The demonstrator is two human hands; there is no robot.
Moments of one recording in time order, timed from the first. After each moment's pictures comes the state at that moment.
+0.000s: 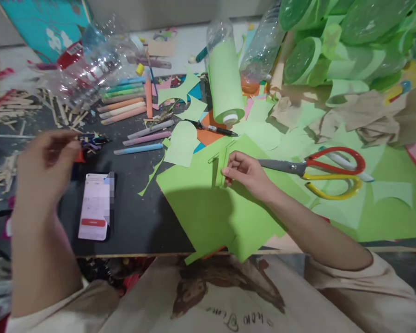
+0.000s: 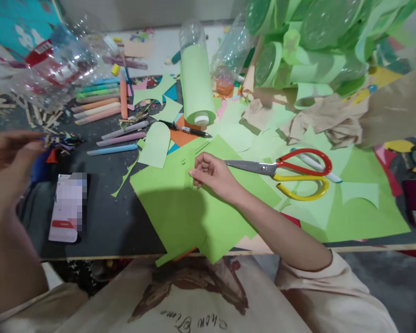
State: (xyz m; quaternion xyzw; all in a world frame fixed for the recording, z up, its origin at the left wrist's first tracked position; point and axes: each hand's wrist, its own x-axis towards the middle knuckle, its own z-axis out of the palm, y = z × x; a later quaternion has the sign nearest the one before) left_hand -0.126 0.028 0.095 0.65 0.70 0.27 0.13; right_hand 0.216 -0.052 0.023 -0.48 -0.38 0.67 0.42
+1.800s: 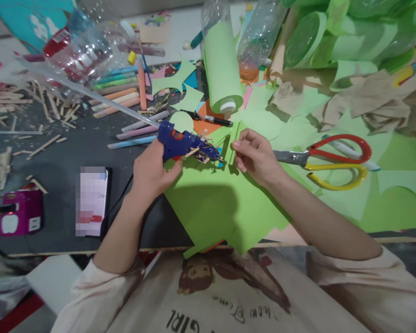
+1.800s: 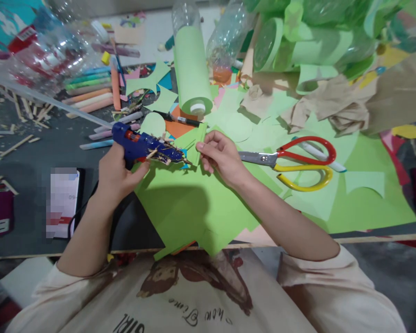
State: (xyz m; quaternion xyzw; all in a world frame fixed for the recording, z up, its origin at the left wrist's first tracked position) left_hand -0.016 -0.006 0.033 0.82 0.56 0.11 0.10; right_hand 0.226 -0.041 0.022 -0.44 -0.32 0.66 0.52
